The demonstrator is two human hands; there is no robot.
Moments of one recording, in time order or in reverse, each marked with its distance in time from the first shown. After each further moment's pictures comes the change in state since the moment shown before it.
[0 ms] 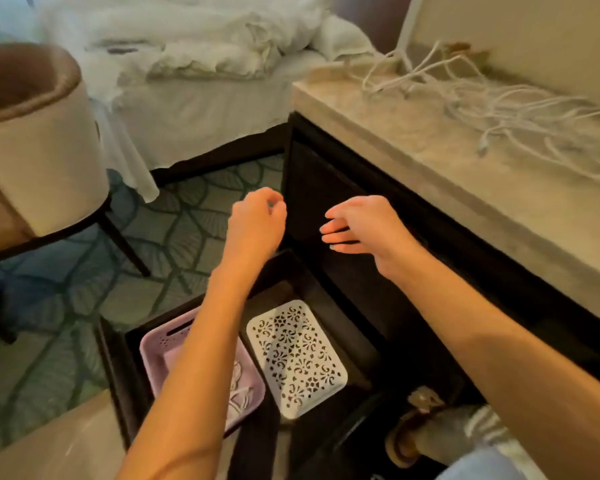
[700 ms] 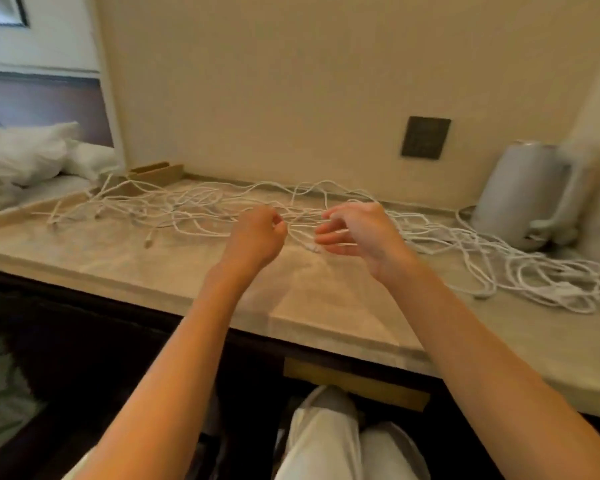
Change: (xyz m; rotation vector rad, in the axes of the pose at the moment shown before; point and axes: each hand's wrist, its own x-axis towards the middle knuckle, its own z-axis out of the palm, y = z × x) left_hand -0.141 0.306 0.160 0.036 -0.436 0.704; right_hand -0.194 0.022 -0.298 0.312 0.668 -0.171
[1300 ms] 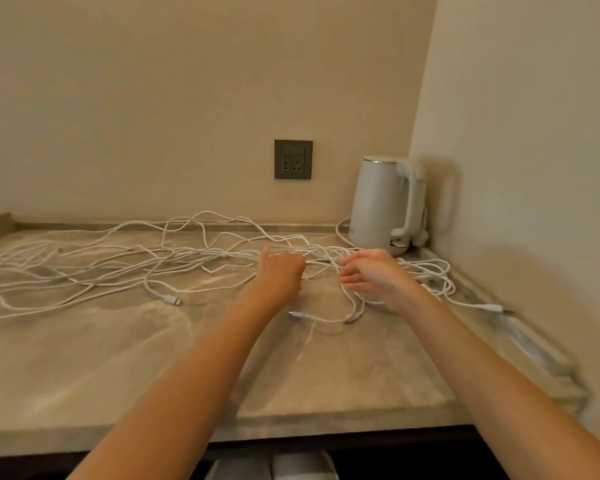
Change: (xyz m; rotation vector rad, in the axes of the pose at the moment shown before) left_hand 0.037 0.153 0.161 0.571 -0.387 0.537; right_hand 0.032 0.049 -0.211 -0.152 0.358 0.183
